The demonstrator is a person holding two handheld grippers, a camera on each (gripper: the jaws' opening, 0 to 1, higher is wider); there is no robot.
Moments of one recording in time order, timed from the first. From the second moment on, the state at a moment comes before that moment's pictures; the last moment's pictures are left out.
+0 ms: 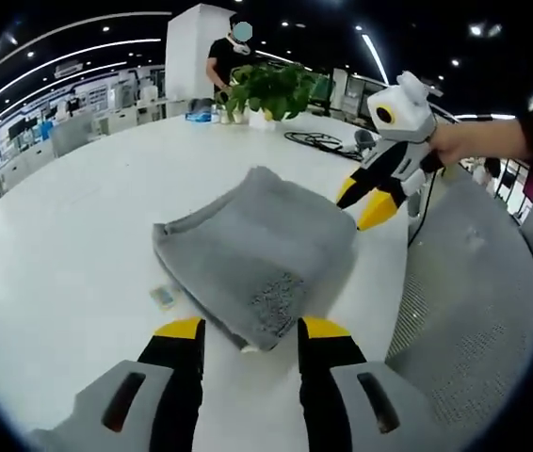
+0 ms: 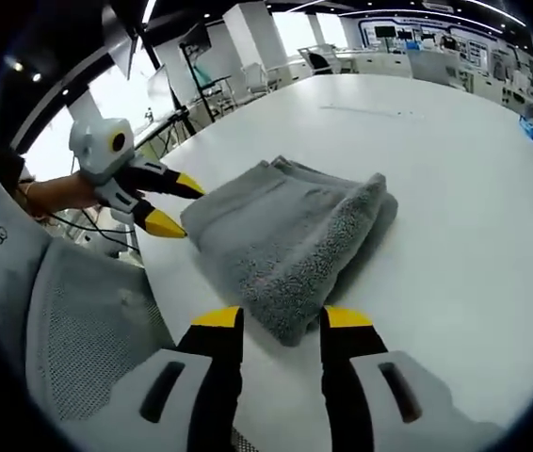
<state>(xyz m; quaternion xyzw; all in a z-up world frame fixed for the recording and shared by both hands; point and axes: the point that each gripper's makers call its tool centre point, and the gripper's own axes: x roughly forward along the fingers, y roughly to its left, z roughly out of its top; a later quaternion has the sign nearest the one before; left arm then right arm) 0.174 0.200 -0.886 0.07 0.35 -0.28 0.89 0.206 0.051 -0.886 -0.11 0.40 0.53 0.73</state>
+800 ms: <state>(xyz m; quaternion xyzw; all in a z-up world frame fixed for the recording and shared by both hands) 0.178 0.200 -0.906 0.10 0.38 -0.27 0.88 0.215 0.050 -0.903 -0.16 0.40 0.51 0.74</state>
